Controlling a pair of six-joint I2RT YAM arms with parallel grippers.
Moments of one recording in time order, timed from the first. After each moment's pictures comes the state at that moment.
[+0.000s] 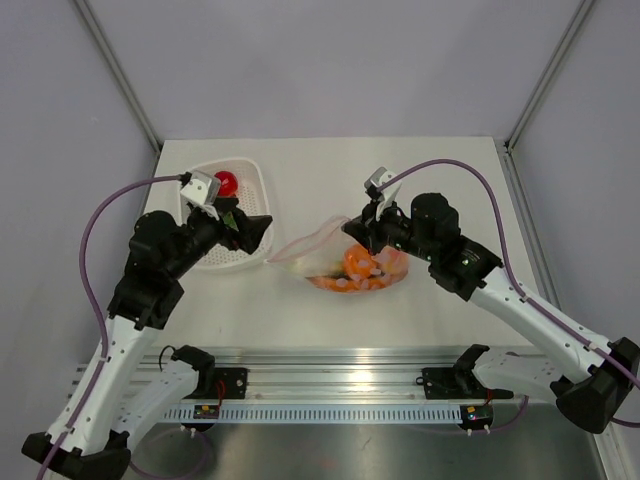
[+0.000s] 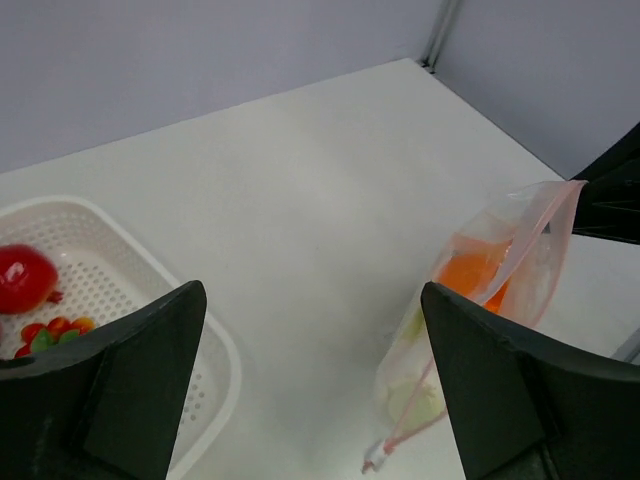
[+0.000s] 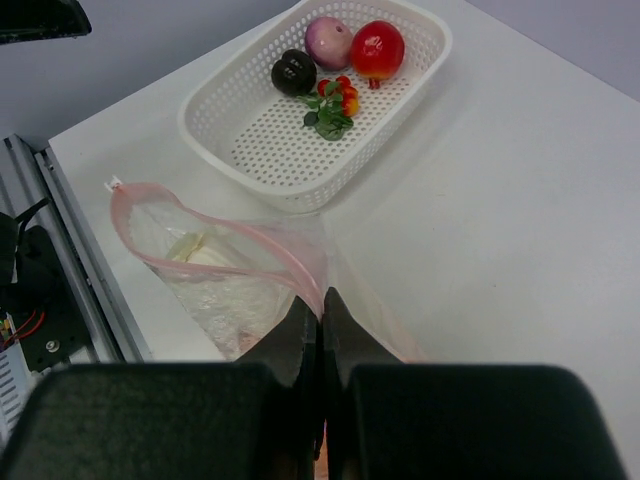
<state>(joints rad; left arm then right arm) -0.39 0.75 0.98 -0.32 0.22 -0.14 0.73 1.08 1.03 -0.15 -0.21 0.05</state>
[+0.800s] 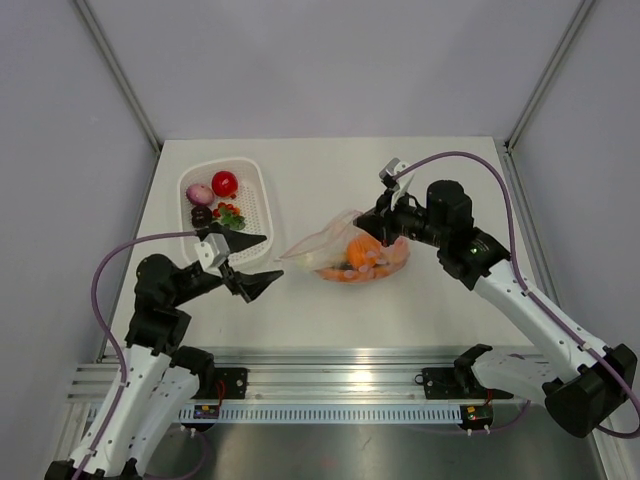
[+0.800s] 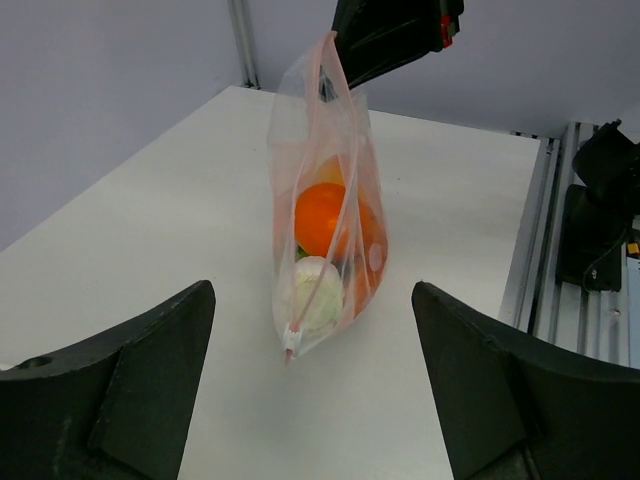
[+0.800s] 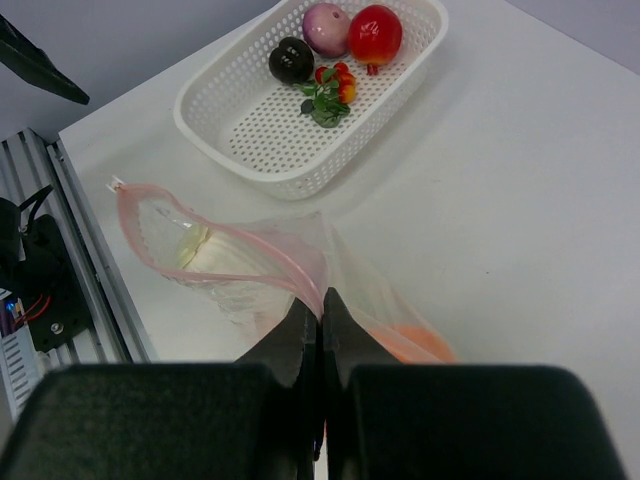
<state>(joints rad) -0.27 0.50 0.56 0.05 0.83 -0.02 0.56 1.09 1.03 -0.17 -0.43 0.04</state>
